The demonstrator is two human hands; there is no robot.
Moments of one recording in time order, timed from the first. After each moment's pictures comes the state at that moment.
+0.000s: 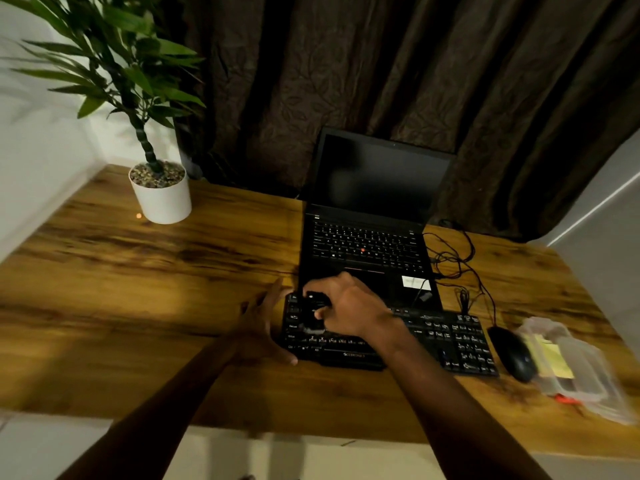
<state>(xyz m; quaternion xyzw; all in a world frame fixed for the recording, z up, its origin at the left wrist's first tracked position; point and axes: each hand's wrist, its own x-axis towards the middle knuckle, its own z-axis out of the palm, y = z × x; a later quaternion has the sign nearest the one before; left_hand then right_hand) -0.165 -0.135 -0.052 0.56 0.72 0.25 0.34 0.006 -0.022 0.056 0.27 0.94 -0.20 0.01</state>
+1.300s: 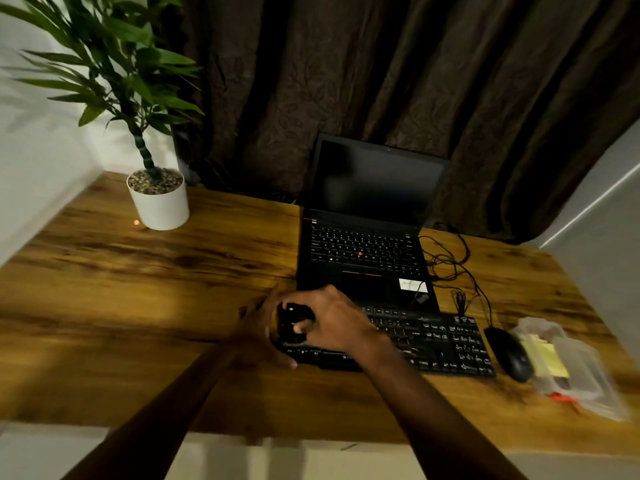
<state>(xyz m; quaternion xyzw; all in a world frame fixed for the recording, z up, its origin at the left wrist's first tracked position) -0.169 -0.132 -0.065 0.54 0.72 0.25 0.35 -0.004 -0.048 0.050 0.26 0.93 -0.25 0.00</state>
